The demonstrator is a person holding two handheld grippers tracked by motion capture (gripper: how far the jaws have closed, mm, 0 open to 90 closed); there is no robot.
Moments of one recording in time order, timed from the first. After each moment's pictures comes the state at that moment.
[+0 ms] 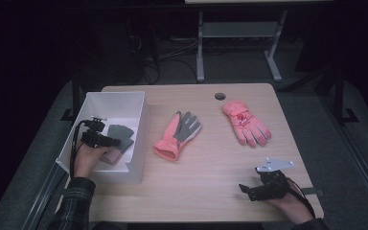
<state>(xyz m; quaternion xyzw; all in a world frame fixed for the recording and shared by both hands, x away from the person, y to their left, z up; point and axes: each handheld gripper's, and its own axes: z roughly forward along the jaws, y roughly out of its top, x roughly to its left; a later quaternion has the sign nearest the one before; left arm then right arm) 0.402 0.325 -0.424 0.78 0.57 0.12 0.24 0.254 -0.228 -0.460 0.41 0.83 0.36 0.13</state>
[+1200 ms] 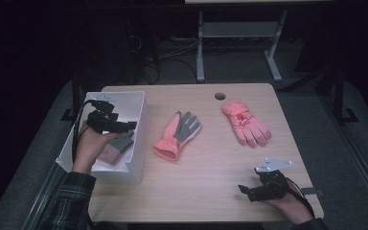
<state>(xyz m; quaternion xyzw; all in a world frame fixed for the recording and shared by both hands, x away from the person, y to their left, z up) 0.382 0.260 -0.324 0.80 0.46 0.15 0.35 0.254 -0.226 -0.460 0.41 0.83 0.35 0.12</state>
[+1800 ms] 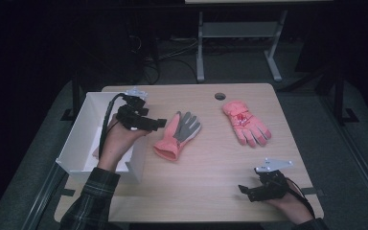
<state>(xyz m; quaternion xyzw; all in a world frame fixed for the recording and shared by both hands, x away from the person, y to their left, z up) 0.380 0.174 -0.305 0.82 0.40 0.12 0.39 0.253 -0.226 -0.459 0.40 0.83 0.35 0.12</state>
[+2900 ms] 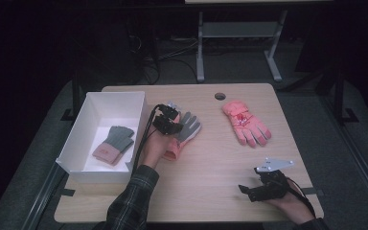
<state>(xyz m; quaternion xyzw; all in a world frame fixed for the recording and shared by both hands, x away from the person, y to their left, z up) 0.429 0.106 -0.403 0.85 0.41 0.12 0.32 0.254 -0.228 -0.457 0.39 0.84 0.36 0.12</state>
